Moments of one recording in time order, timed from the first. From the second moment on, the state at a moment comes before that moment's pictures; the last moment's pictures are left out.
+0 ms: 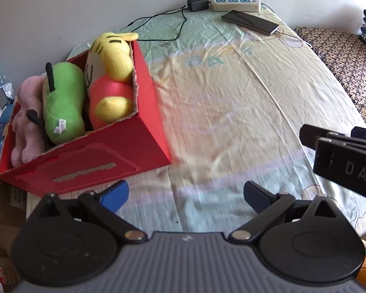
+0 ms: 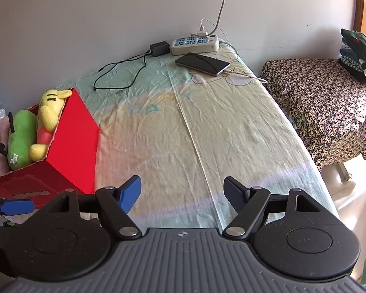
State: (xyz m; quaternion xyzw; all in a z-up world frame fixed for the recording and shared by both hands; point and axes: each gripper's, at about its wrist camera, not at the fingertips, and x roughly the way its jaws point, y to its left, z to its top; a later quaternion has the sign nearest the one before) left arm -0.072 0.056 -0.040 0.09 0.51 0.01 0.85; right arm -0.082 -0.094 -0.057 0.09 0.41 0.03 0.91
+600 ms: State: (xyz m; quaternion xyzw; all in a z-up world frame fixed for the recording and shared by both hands) left arm -0.075 0.091 -0.034 0.08 0.52 0.07 0.85; right arm -0.073 -0.059 -0.052 0.06 0.43 0.08 0.90
